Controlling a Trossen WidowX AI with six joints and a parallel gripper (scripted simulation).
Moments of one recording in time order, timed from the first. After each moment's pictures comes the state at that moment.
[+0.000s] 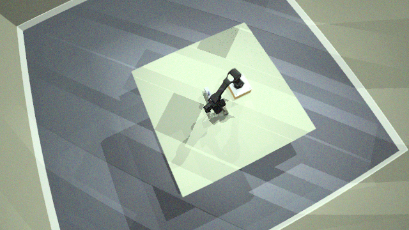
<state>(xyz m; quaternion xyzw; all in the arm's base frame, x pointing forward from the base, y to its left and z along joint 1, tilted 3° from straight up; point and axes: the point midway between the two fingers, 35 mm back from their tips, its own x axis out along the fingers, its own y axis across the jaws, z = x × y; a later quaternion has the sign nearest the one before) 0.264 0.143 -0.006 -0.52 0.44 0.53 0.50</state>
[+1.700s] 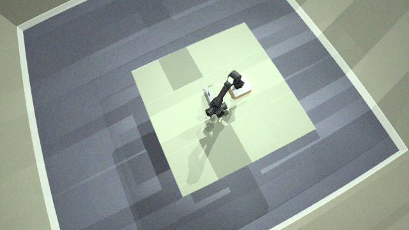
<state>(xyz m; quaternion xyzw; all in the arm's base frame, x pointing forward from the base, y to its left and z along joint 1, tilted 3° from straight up) 0.257 0.177 -0.003 -0.52 0.44 0.54 0.49</state>
